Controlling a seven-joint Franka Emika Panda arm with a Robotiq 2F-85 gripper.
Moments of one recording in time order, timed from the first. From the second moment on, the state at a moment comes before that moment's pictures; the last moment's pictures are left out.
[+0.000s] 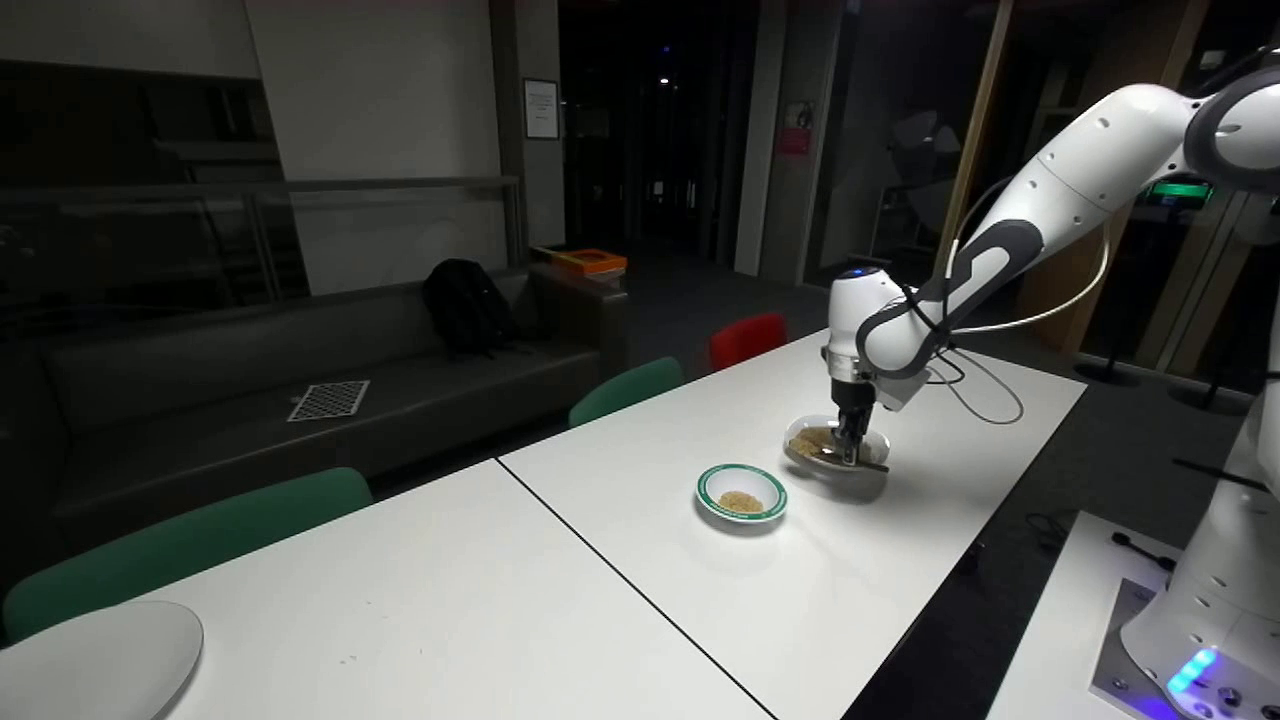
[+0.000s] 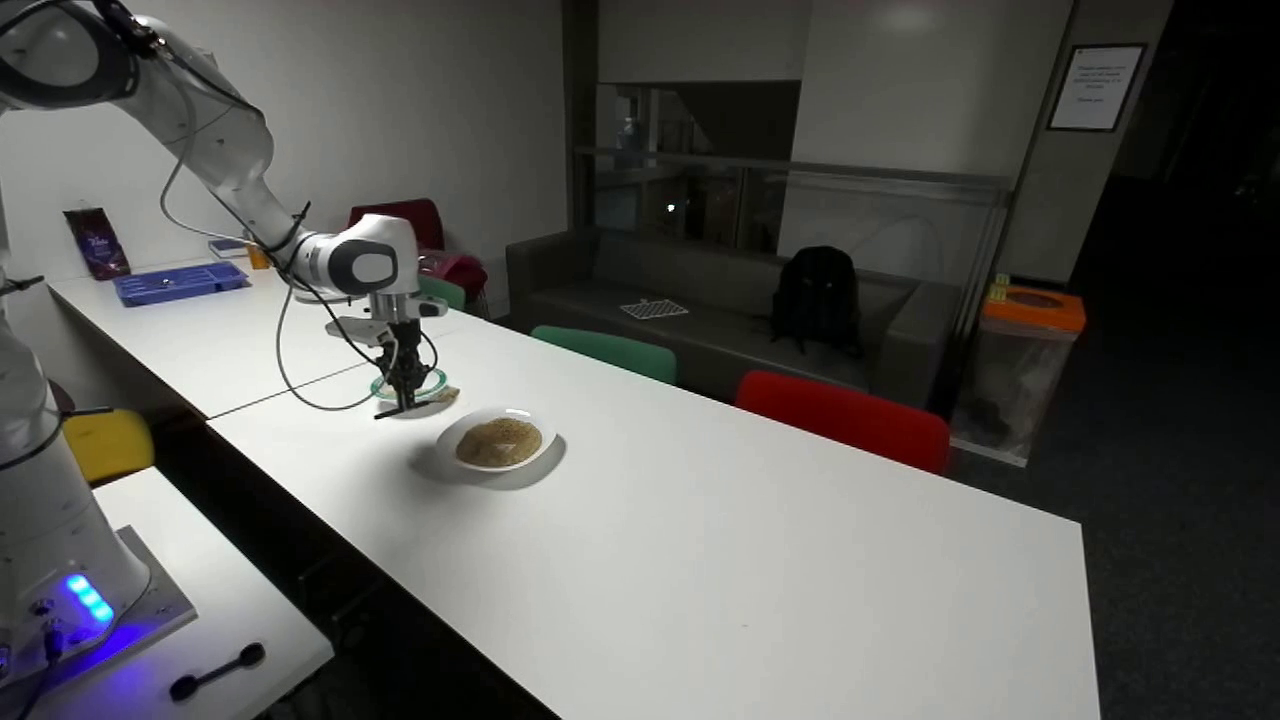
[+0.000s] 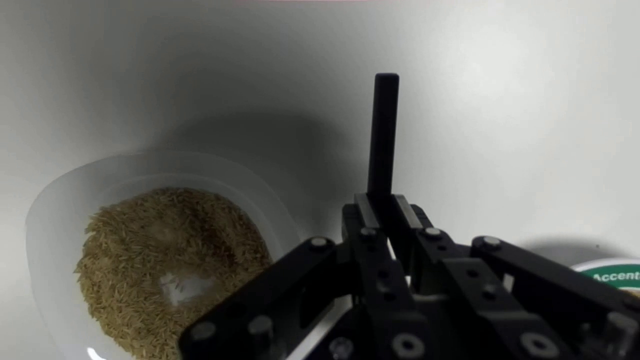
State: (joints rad) arm 0.05 0.20 -0.03 -2.36 -0.13 2.45 0.05
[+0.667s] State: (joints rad) arm 0.08 0.18 0.02 -2.36 -0.14 2.43 0.06
